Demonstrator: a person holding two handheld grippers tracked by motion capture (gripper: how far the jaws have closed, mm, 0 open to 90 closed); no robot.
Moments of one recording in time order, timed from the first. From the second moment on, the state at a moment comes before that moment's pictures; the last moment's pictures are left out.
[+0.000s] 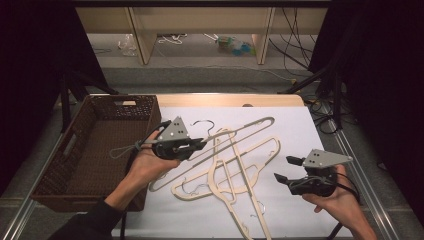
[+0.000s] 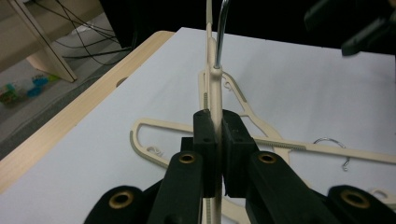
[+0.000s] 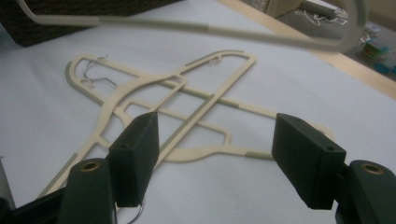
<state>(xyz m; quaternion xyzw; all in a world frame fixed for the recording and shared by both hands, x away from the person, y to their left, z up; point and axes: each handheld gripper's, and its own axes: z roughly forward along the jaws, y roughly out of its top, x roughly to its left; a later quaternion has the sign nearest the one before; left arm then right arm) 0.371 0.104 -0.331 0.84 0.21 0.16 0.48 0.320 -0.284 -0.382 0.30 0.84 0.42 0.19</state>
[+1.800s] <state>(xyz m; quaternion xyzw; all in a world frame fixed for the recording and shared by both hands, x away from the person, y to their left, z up) 0.411 0.342 -0.279 0.74 0.41 0.21 0.50 0.315 -0.274 -0.412 0.30 0.85 0.41 0.16</state>
